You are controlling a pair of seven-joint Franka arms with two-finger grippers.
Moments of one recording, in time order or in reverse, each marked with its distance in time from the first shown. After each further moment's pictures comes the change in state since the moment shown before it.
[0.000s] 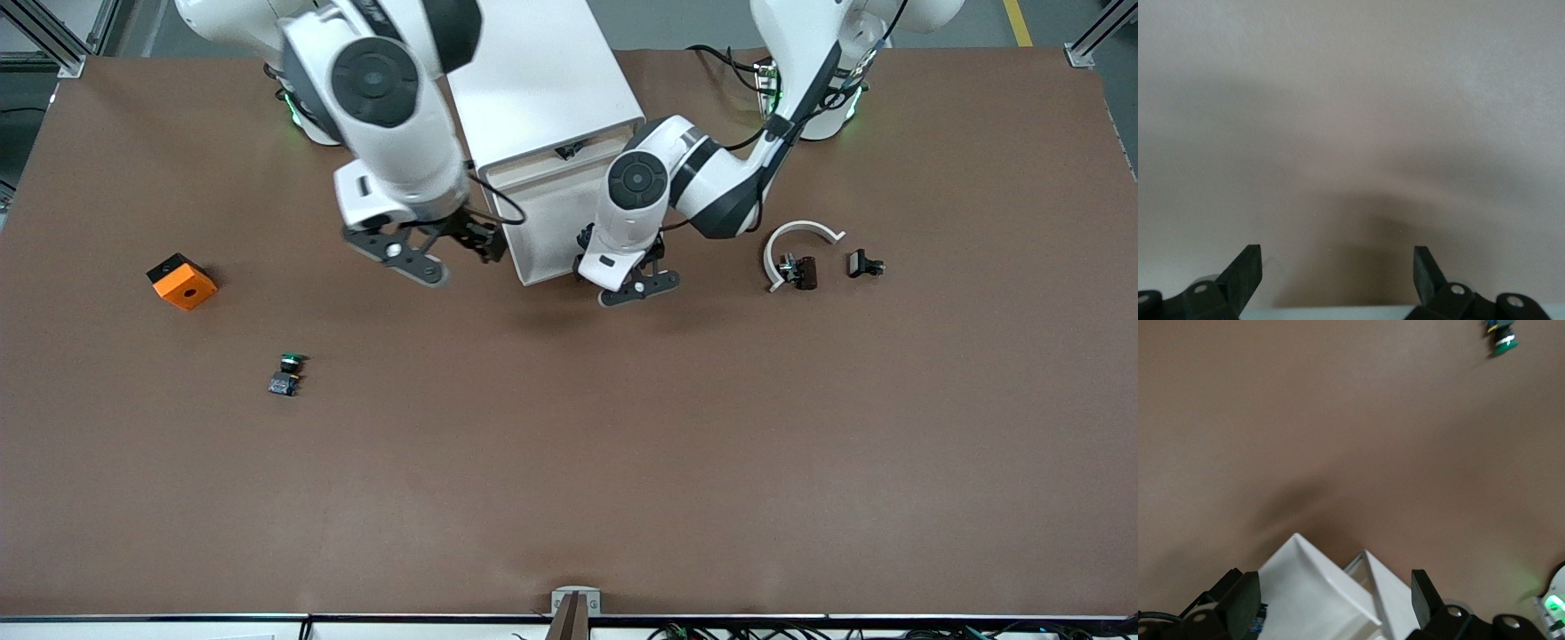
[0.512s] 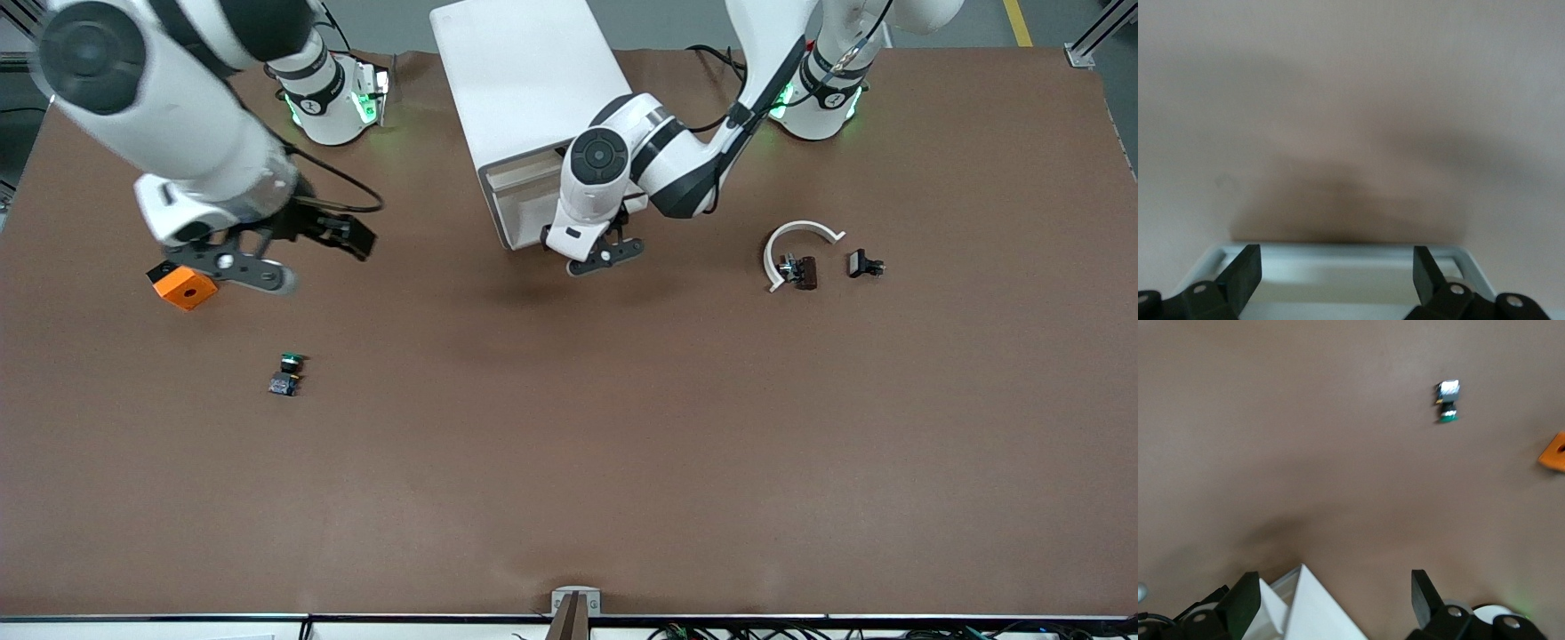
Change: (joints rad) left arm -0.037 0.023 -0.087 0.004 -0.106 -0.007 -0.111; right arm -0.236 -0.116 -0.004 0.001 0.000 -0.114 -0.435
